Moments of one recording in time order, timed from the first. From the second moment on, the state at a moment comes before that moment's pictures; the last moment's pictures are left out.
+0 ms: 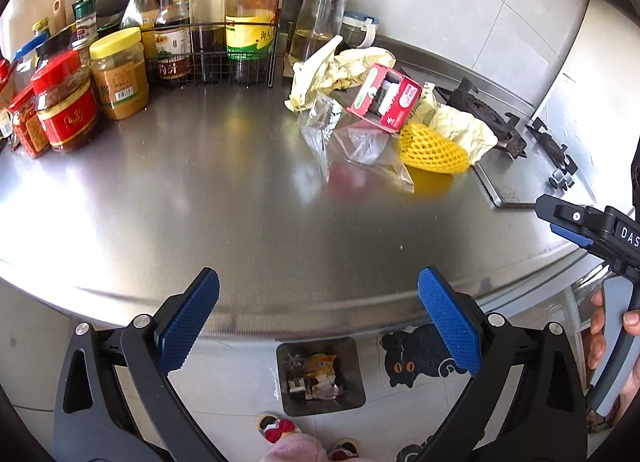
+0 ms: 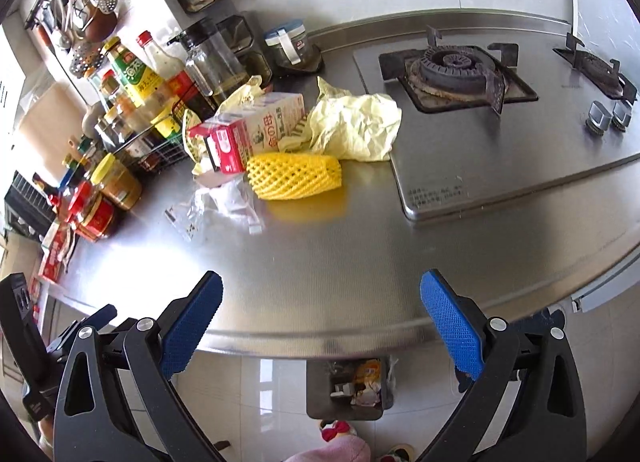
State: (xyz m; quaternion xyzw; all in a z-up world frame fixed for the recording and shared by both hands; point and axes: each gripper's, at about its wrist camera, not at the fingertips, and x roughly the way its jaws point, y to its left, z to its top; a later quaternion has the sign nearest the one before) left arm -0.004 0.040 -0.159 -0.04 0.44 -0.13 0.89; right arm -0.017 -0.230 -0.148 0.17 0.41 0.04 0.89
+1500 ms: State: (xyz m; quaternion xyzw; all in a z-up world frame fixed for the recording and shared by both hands) left arm 0.109 0.032 -0.168 -0.03 0.45 -0.16 0.88; right arm 0.077 -0.200 -0.176 0.14 0.45 0.07 0.88
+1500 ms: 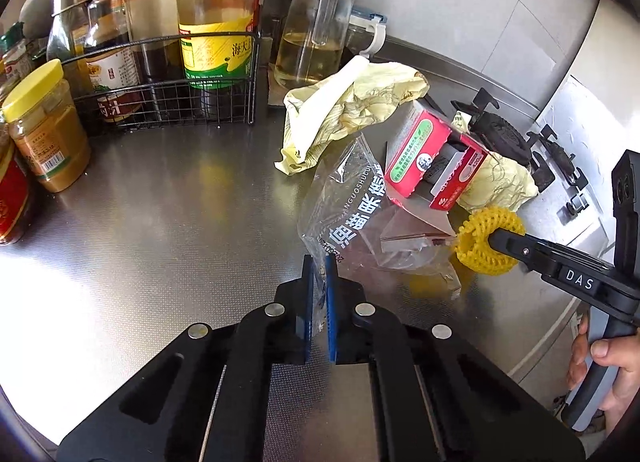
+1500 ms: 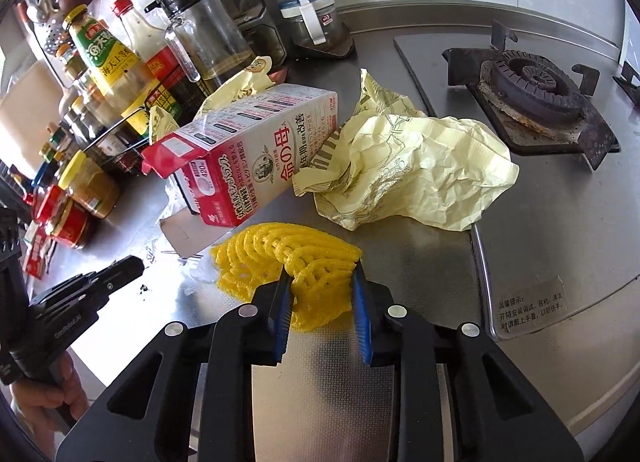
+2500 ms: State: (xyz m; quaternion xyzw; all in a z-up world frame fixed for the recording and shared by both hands) left arm -0.122 0.040 -0.177 -0.06 0.45 -0.14 0.88; right arm -0.117 -0.190 -0.210 0.13 0.48 0.12 0.86
